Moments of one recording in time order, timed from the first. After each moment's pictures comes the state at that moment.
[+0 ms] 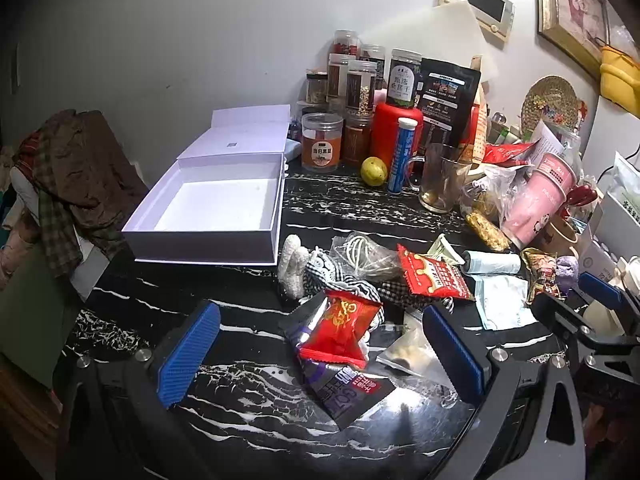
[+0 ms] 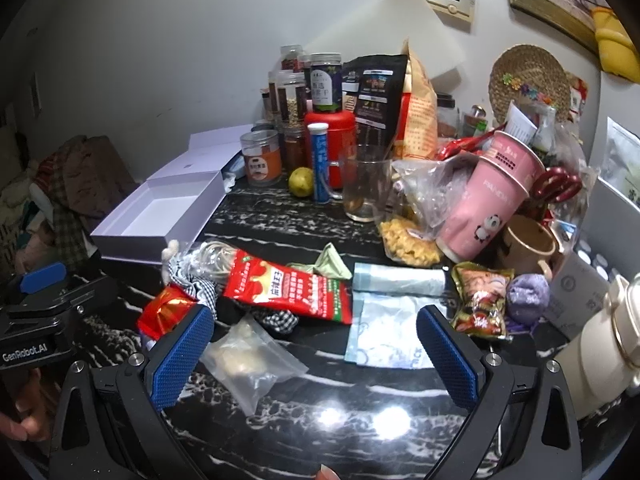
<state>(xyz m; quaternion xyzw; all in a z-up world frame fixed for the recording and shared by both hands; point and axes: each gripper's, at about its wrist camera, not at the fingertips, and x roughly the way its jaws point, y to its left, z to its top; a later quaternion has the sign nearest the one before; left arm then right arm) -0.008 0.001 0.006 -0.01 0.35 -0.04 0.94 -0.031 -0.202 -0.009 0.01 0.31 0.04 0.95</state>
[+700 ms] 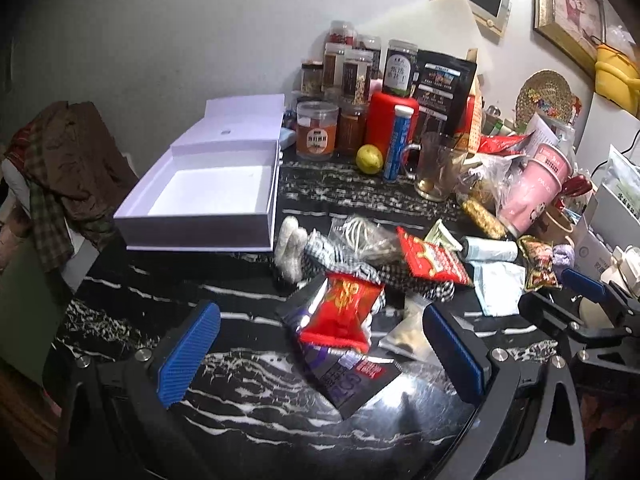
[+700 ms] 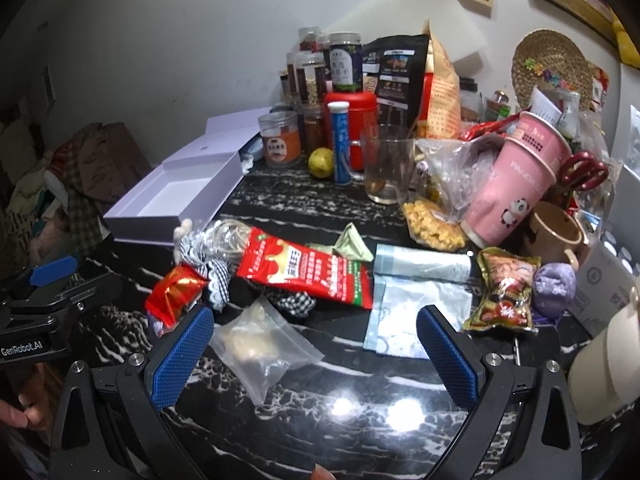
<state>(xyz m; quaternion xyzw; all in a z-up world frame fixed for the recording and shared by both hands) -0.013 0.010 -0.013 -0.02 0.36 -0.06 0.93 -0.024 -0.199 -0.029 0.02 0.33 0.08 0.94</state>
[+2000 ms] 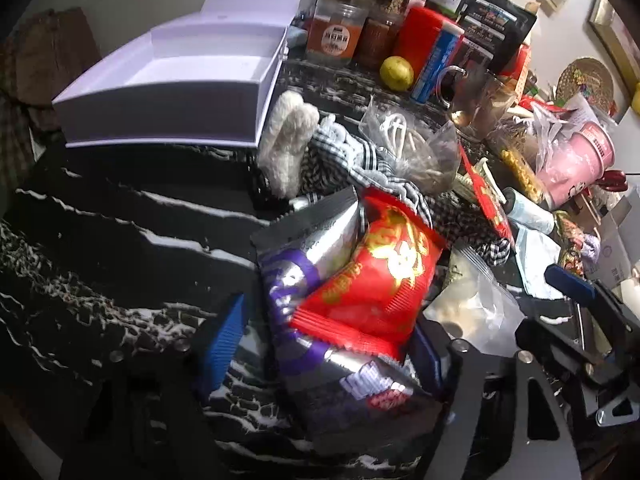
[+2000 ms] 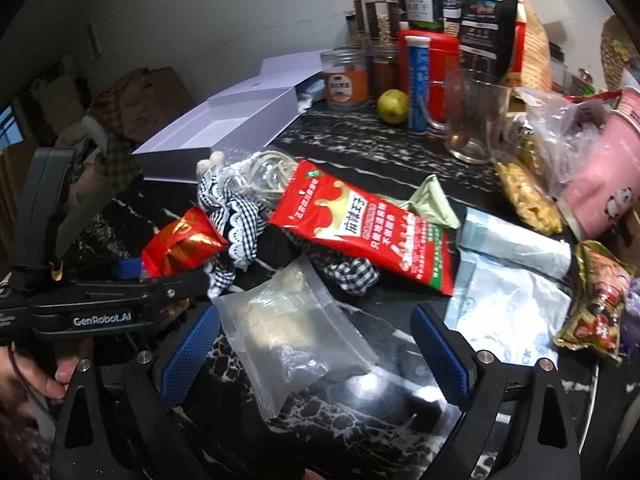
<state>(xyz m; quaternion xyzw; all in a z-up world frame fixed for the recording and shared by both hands) 0.040 0.015 -0.105 -0.09 0.48 -0.07 0.87 0.023 -0.176 -0.086 -0.01 0.39 0.20 0.90</state>
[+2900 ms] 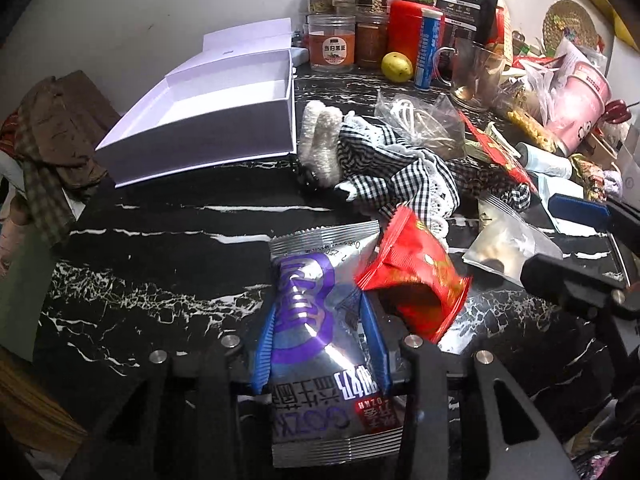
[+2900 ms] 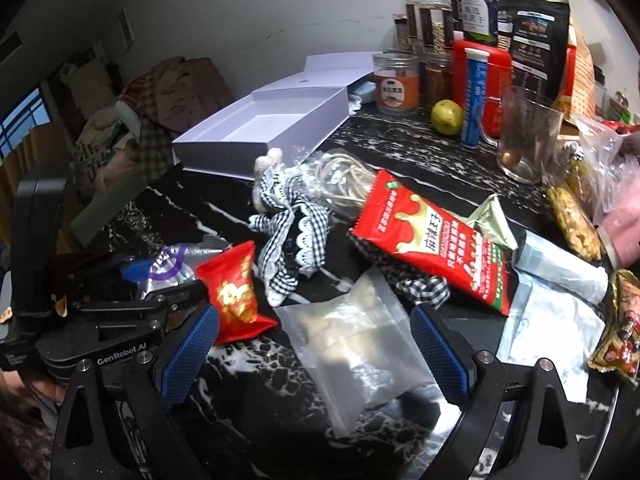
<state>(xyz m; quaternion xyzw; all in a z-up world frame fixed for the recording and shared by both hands) 0.004 0.032 -0.094 0.03 0.46 -0.04 0.89 0.018 -0.139 -0.082 -0.03 0.39 0.25 0.89</state>
